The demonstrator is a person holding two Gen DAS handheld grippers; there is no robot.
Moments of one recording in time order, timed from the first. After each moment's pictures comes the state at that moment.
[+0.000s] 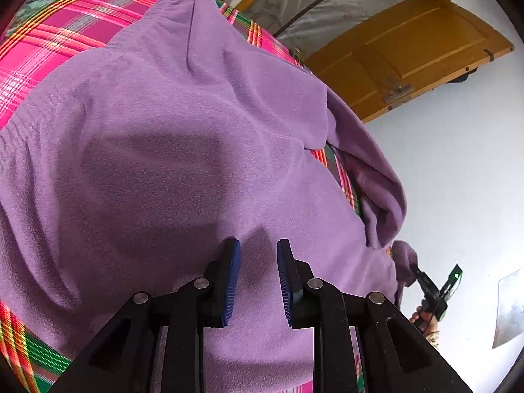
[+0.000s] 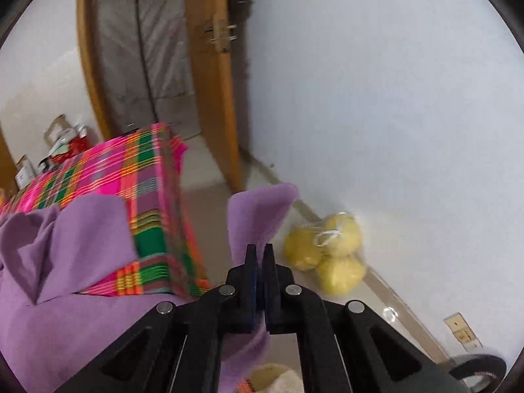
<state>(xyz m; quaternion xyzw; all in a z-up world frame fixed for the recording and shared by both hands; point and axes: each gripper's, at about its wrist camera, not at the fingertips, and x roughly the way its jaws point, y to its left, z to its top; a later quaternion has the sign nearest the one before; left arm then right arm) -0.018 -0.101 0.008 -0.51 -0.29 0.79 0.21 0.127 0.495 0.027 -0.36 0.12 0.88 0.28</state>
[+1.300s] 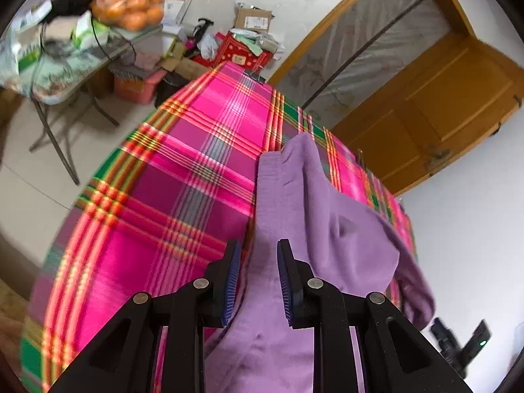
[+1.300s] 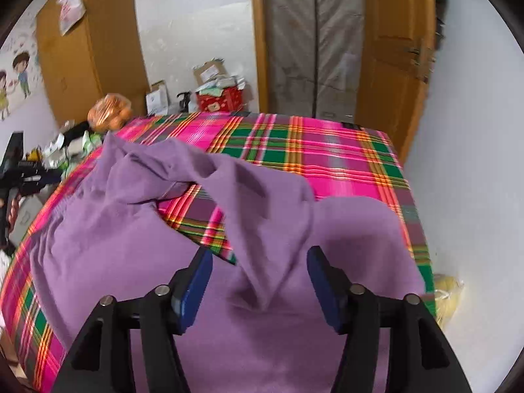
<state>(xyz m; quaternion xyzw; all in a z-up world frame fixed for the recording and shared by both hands) -0.137 -0.252 0.051 -0.46 -0.28 0.84 0.12 0.018 0.257 0.049 -0.39 0.00 0.92 -0.04</state>
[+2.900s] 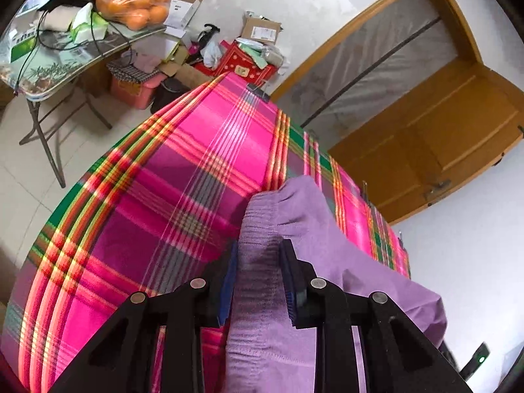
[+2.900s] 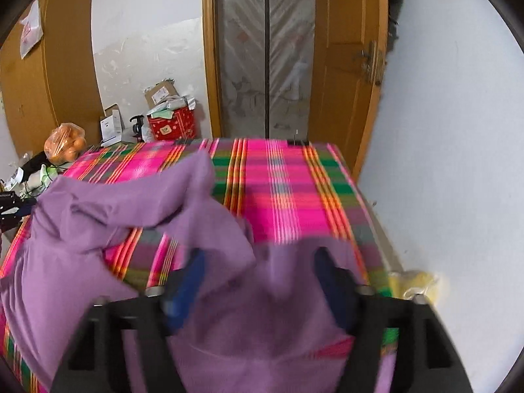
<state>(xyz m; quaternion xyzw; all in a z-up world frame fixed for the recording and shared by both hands) -0.185 -0.253 0.034 -0.42 -0.32 0.84 0.10 0.001 0.306 0.060 -0.37 0.03 0.93 0.06</state>
